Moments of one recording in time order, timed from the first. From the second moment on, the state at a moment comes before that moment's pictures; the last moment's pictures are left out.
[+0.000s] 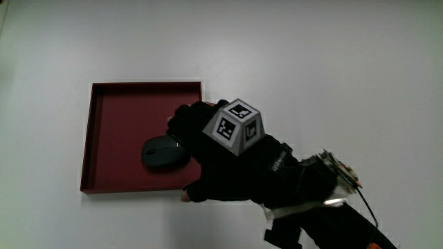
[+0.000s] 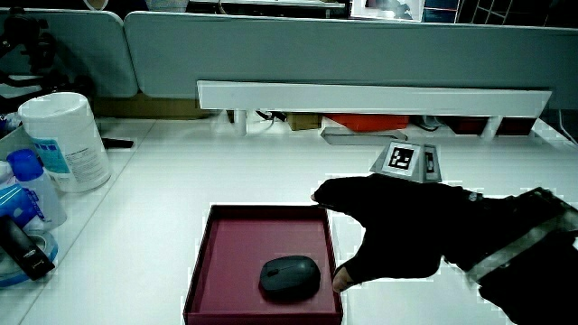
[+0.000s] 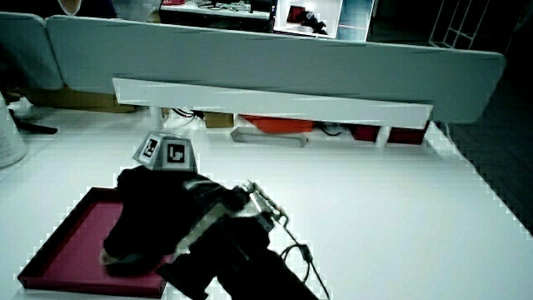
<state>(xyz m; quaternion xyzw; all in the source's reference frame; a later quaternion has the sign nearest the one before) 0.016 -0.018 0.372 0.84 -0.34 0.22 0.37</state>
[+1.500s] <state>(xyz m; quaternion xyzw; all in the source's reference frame) -0.053 -0.038 0.508 0.84 -0.26 0.18 0.44</state>
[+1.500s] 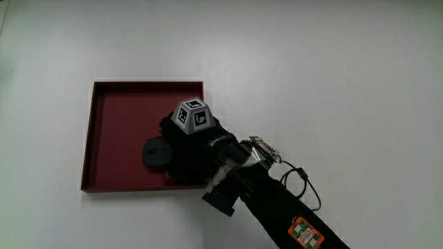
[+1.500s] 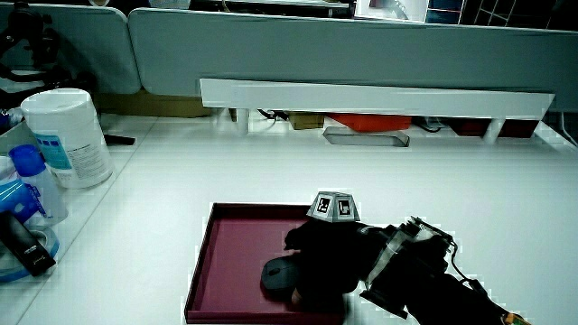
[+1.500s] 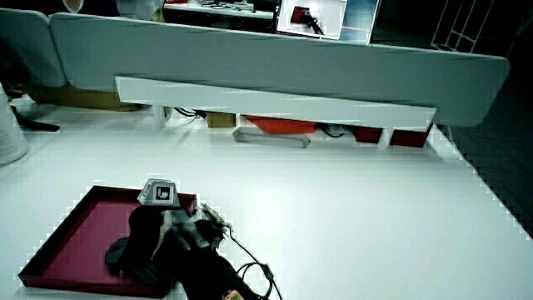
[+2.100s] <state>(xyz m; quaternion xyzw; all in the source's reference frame) -0.056 -0.037 0.507 0.85 -0.27 0.17 0.41</state>
